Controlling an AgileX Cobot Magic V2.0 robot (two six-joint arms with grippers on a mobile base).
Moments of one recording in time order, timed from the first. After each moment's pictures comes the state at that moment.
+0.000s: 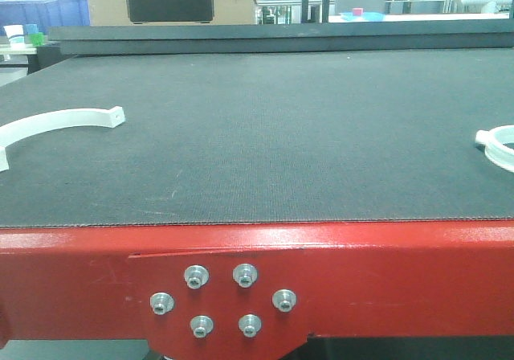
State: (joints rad) left arm -0.03 0.00 0.00 0.01 0.02 0.05; right arm -0.11 0.02 -0.43 0.29 0.50 -0.30
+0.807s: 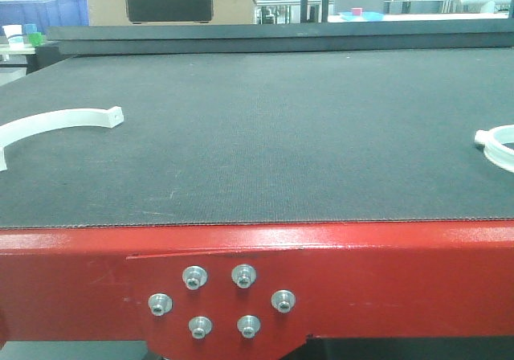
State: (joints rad) left arm -0.03 0.00 -0.14 -0.12 0.12 0.05; right arm -0.11 0.02 -0.44 0.29 0.32 -0.30
